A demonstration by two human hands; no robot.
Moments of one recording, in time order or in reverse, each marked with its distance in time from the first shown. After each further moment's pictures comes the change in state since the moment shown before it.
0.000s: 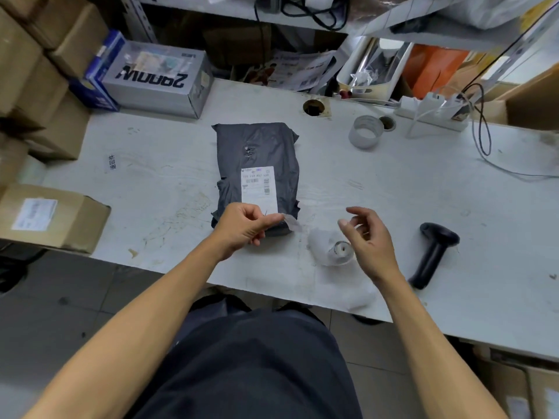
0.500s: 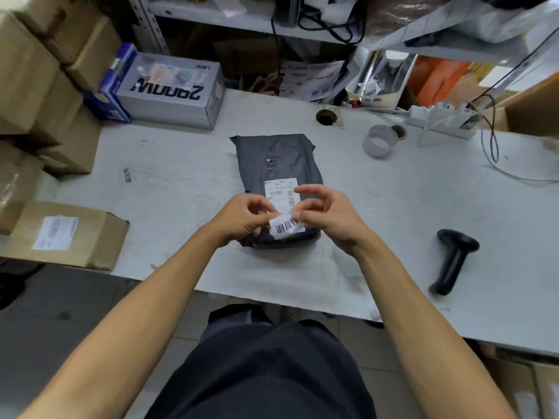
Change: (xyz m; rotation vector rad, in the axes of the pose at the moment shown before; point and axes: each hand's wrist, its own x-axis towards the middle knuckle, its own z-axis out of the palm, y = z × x) left_hand 0.031 0.012 -0.075 0.148 -0.161 0.034; right_hand 0.033 -0.096 0.100 0.268 -0.383 0.084
